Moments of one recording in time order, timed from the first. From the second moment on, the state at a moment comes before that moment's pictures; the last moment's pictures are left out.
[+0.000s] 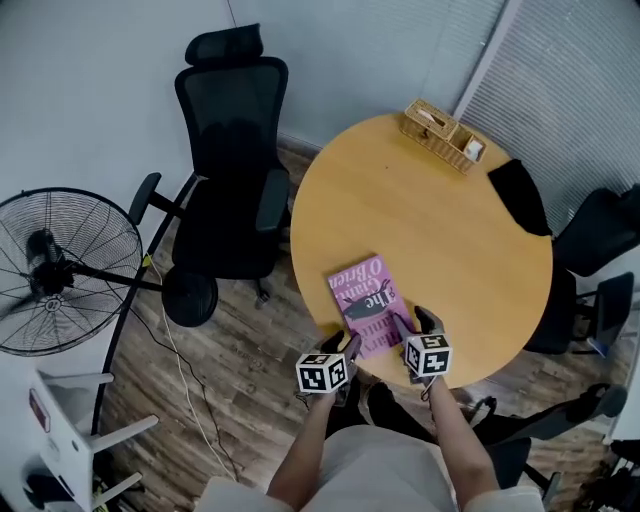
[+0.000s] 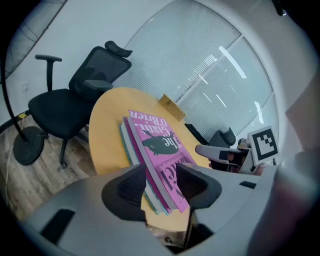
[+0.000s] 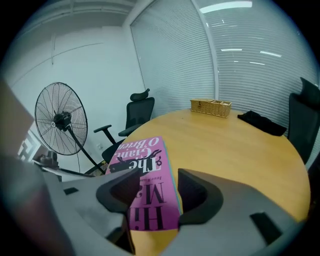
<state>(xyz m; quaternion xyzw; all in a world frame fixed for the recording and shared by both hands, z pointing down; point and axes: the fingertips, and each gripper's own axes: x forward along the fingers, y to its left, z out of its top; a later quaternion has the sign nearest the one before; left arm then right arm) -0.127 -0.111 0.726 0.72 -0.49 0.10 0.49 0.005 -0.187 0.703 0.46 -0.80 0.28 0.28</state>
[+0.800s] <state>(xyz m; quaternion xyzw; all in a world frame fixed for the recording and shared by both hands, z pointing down) -0.103 0.017 0.645 0.77 -0.53 0.10 0.34 0.045 -0.008 0.650 0.44 -0.83 0.28 0.19</state>
